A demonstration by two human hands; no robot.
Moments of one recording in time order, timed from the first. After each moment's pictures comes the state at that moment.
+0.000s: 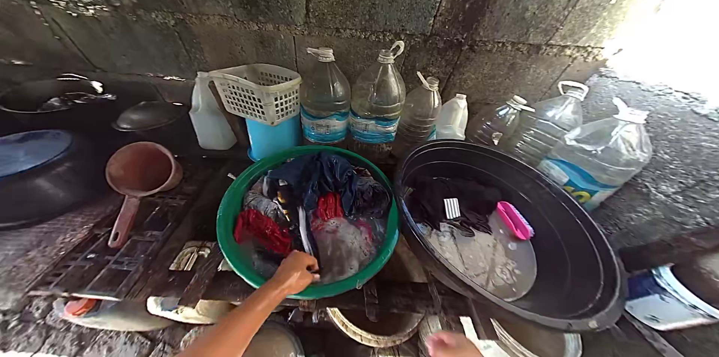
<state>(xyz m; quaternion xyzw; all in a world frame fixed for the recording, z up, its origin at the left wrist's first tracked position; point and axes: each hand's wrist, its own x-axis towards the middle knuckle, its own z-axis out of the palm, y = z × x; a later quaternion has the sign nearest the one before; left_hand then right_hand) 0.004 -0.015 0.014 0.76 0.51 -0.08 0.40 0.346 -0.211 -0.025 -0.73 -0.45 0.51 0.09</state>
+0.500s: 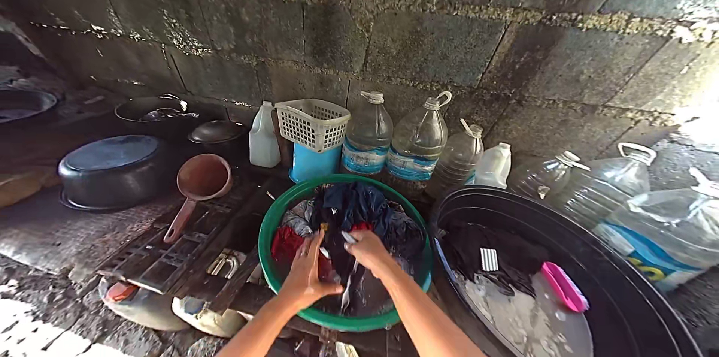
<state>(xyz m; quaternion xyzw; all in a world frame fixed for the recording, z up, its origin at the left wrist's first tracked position) -0.039 -0.021 0.047 0.70 0.57 0.26 0.34 0.135 0.027 0.110 -0.64 -0.62 0.44 0.12</state>
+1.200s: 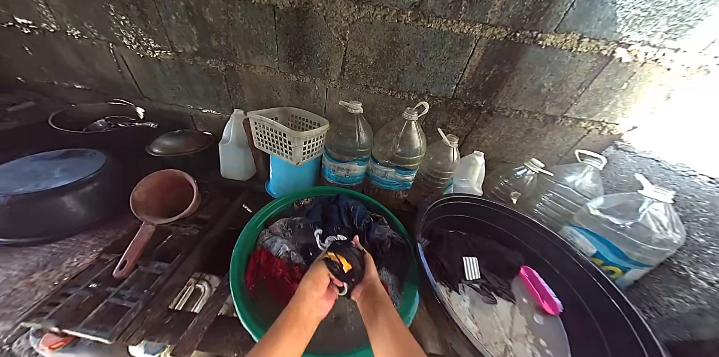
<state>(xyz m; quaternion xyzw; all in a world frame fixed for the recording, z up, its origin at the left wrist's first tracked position) 0.043 0.009 0.102 0.17 0.41 0.54 0.71 0.142 0.048 0.051 -0.39 -0.08 0.74 0.55</state>
